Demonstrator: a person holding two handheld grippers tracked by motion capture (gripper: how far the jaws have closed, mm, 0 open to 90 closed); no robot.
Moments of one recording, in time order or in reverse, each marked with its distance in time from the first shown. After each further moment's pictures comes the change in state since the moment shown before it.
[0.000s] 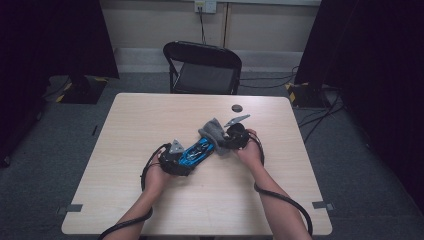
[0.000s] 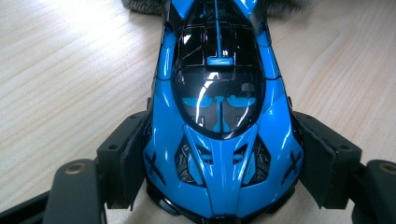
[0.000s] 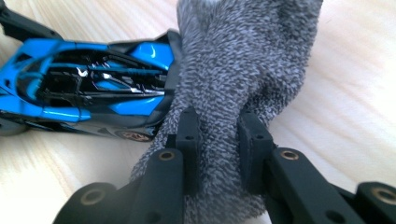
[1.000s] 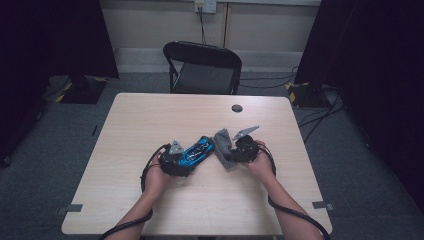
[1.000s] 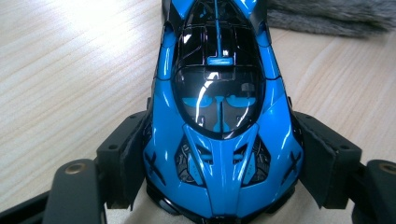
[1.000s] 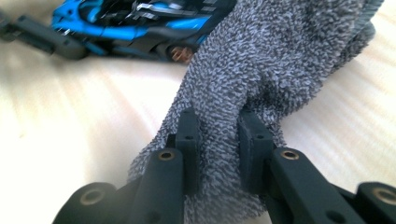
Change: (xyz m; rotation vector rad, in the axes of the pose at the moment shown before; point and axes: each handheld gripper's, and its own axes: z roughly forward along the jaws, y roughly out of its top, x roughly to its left) left arm -0.002 -0.001 -0.001 0.002 0.004 -0.004; right arm 0.013 -0.040 -0.028 0.035 0.097 -0.027
